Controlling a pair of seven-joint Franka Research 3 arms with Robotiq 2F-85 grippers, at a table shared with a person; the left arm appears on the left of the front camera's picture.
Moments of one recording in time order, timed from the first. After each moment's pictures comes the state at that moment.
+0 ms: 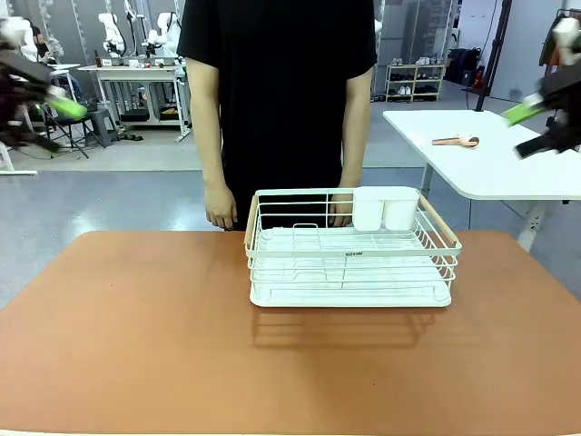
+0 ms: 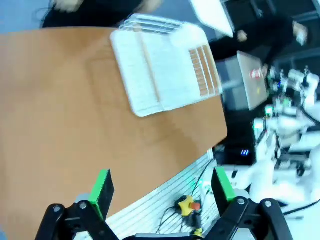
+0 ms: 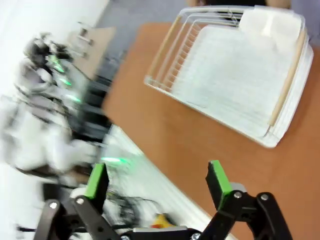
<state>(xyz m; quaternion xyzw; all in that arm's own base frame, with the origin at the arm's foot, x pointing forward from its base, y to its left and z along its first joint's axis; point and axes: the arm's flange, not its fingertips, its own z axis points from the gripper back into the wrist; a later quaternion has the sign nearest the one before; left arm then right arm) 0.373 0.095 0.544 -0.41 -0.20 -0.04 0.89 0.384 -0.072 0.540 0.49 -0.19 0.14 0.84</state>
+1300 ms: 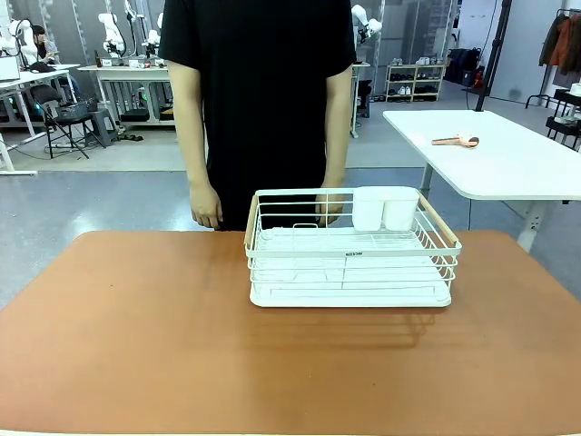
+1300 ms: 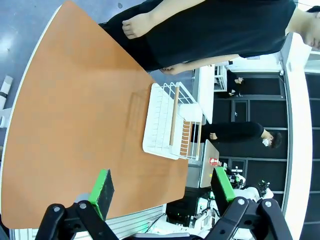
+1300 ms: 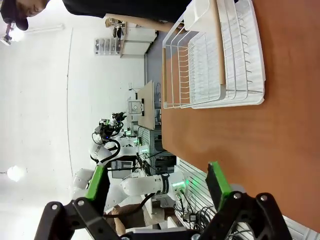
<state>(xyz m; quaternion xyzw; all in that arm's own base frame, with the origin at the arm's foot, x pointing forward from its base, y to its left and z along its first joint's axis) 0.298 0.276 0.478 -0.49 -0.24 0.22 0.81 0.354 -0.226 0.447 0.61 -0.14 -0.10 0.78</state>
